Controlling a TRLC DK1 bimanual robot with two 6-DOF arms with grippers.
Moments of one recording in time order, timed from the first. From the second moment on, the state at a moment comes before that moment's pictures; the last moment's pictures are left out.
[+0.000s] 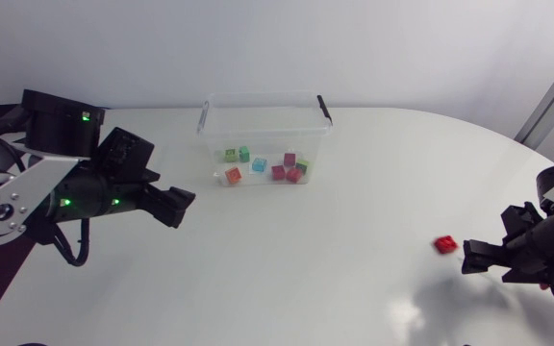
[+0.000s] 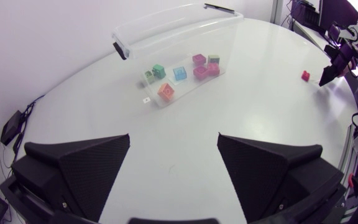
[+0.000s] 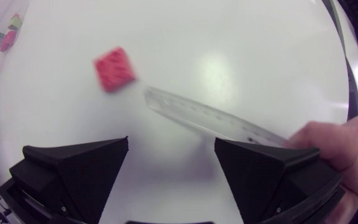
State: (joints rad) left arm -0.34 1.22 0.73 -0.23 0.04 0.21; right arm -0.45 1.56 0.71 -0.57 -0.05 -0.17
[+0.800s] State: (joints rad) left arm -0.32 1.19 0.66 -0.18 0.04 0.21; right arm 0.00 1.80 1.06 -0.51 -0.07 -0.11
